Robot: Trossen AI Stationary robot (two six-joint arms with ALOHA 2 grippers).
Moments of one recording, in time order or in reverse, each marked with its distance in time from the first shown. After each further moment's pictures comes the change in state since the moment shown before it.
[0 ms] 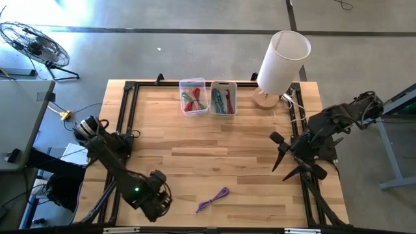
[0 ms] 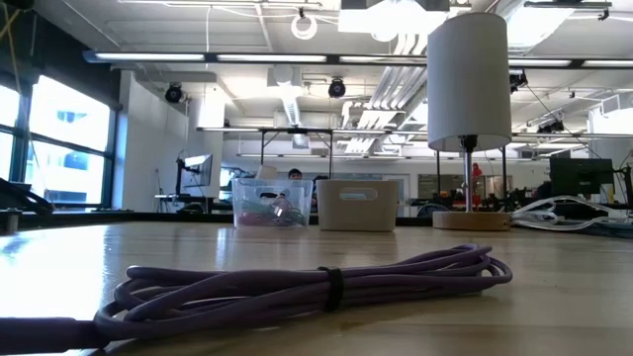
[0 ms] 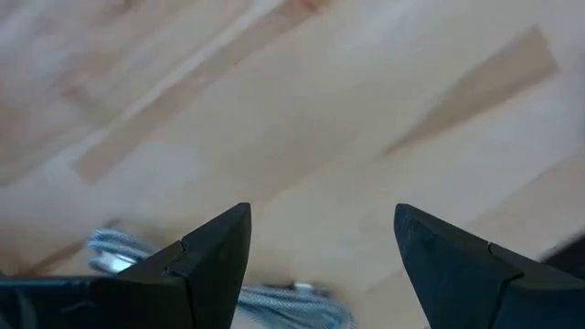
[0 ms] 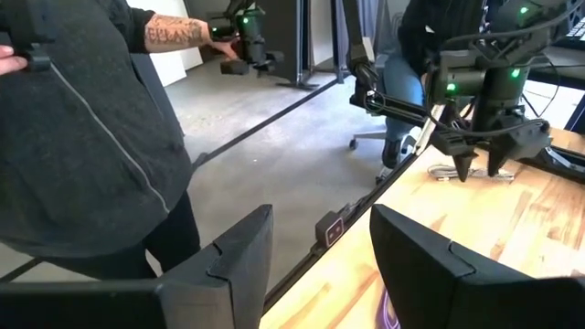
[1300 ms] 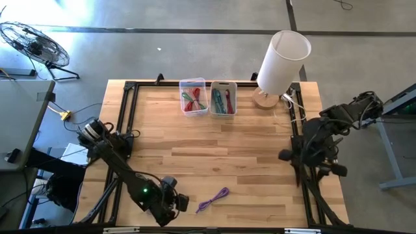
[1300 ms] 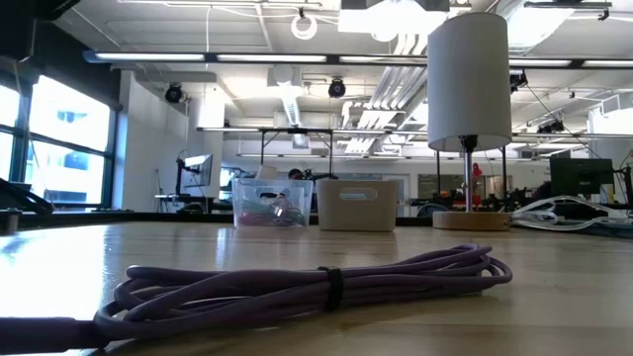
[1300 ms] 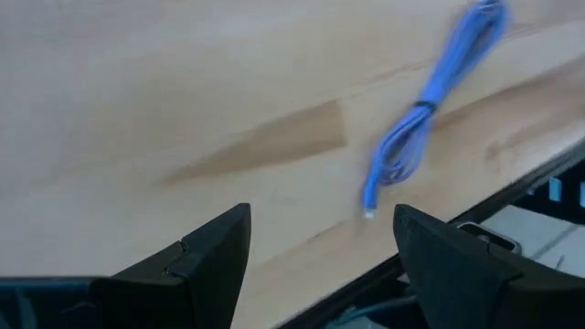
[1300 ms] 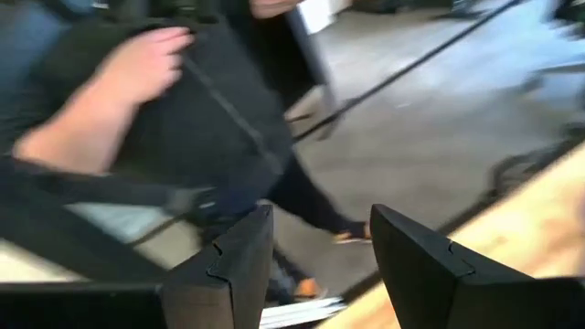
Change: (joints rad) left arm 0.036 0.071 0.000 0.404 -0.167 -0.270; right arm 0.005 0.004 0.000 -0.185 -0.439 0.034
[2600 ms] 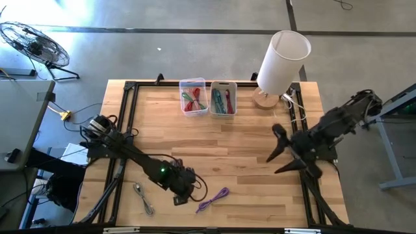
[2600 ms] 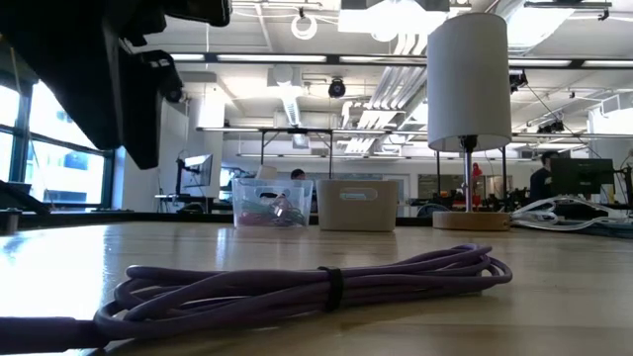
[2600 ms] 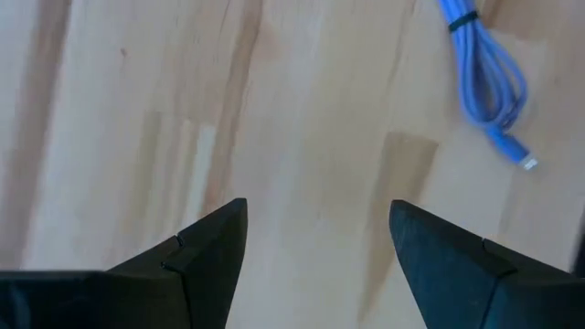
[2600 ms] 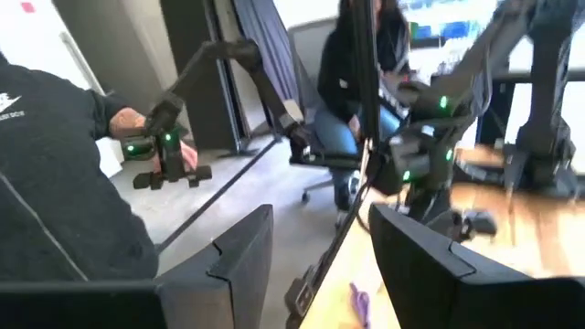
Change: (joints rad) left arm 0.247 0.000 0.000 -0.075 0.178 1.316; right arm 0.080 -0.014 0.000 0.347 0.766 0.193
